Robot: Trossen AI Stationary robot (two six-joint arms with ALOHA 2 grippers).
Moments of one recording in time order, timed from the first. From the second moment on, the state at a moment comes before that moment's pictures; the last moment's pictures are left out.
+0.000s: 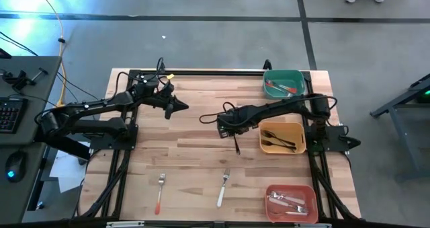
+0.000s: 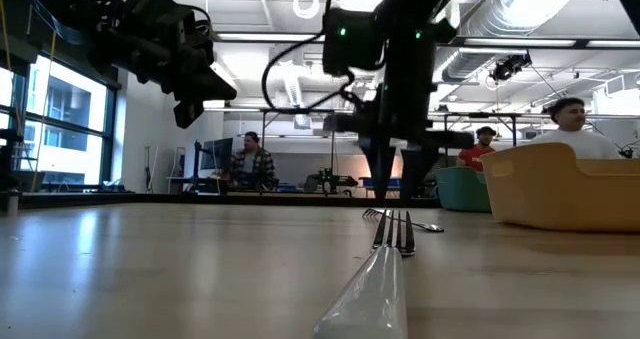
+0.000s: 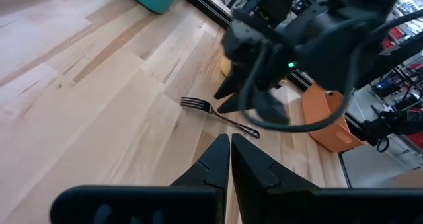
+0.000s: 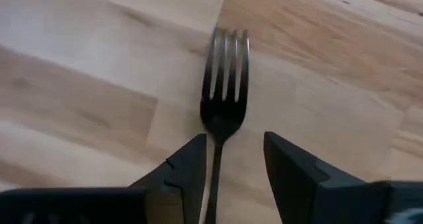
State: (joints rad) left arm 0.60 1.02 0.45 0.13 0.59 -0.36; right arm -0.03 1.95 1.33 -0.79 0.13 1.21
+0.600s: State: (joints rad) left arm 0.60 1.02 0.45 0.13 0.59 -0.34; right arm -0.07 2.02 1.33 -0.72 0.09 1.14
